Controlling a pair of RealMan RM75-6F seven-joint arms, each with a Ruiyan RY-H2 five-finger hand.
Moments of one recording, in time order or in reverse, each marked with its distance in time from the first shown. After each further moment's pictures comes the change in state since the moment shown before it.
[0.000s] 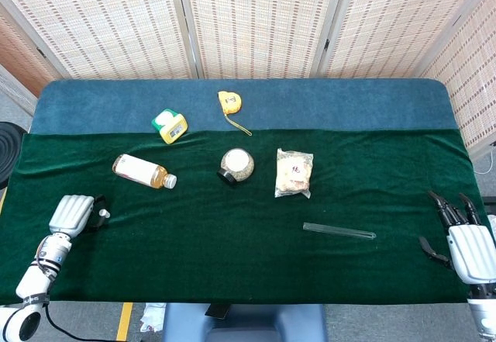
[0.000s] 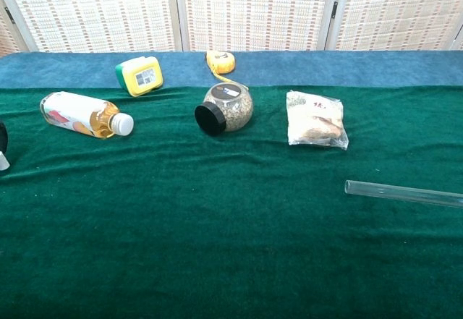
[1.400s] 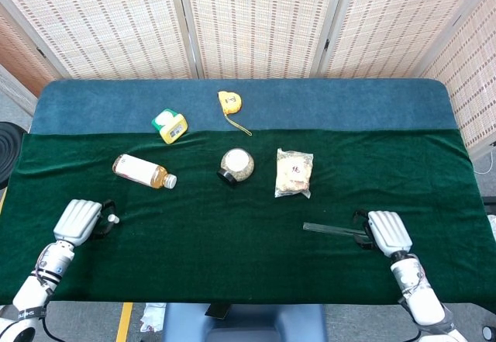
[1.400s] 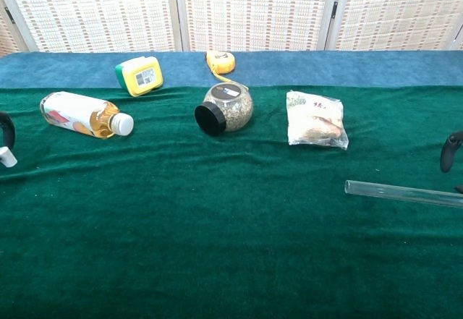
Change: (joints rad) left arm 0.023 0.066 0.030 -0.144 0.101 0.088 0.003; right arm 0.248 -0.244 0.044 0.010 0.314 -0.451 -0.209
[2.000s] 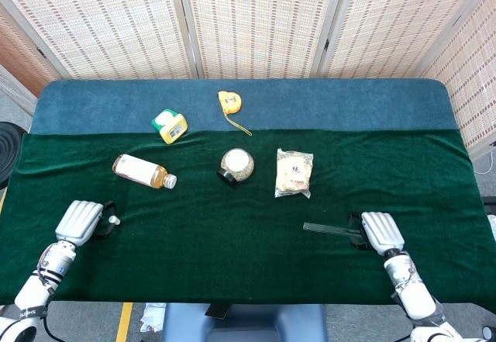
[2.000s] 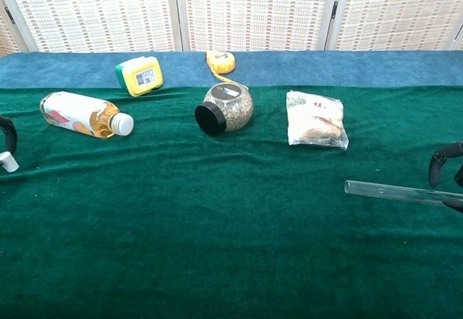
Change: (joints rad) left arm -0.005 -0.009 0.003 0.011 -0.008 -0.019 0.002; right arm 0.047 -0.033 -0.005 0.033 0.085 -0.072 -0.045
